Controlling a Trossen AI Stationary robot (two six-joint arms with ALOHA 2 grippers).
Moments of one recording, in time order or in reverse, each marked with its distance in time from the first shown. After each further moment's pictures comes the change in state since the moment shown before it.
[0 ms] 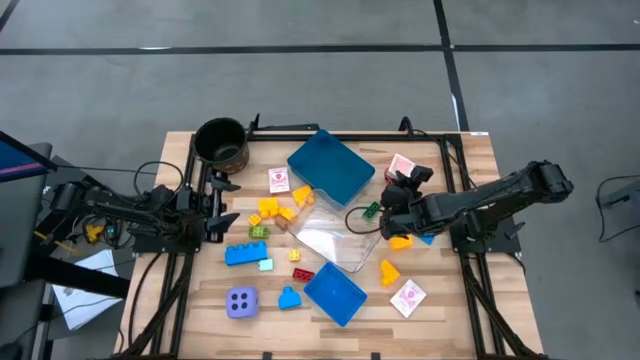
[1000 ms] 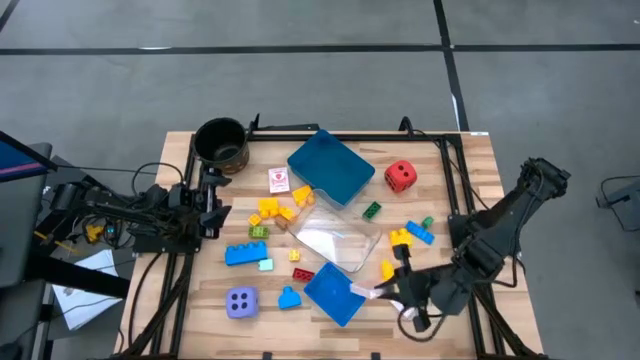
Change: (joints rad) left arm 0.003 0.000 0.000 0.100 -0.046 0.014; right arm 0.568 0.011 0.292 0.424 -0.676 -0.178
